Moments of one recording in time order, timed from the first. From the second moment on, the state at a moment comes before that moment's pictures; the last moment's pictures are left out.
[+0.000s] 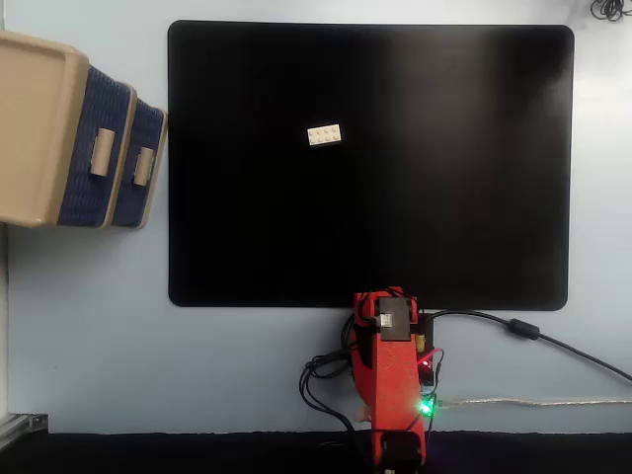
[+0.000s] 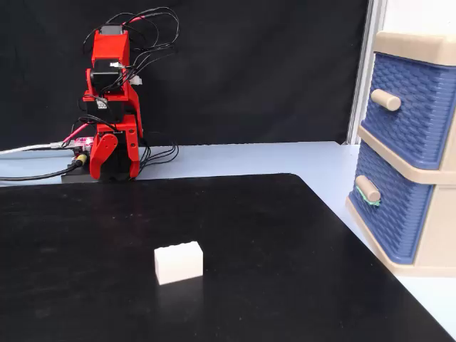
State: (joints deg) arm 91.0 129.6 142.1 86.0 82.1
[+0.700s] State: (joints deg) arm 47.3 110.0 101.3 61.3 129.2
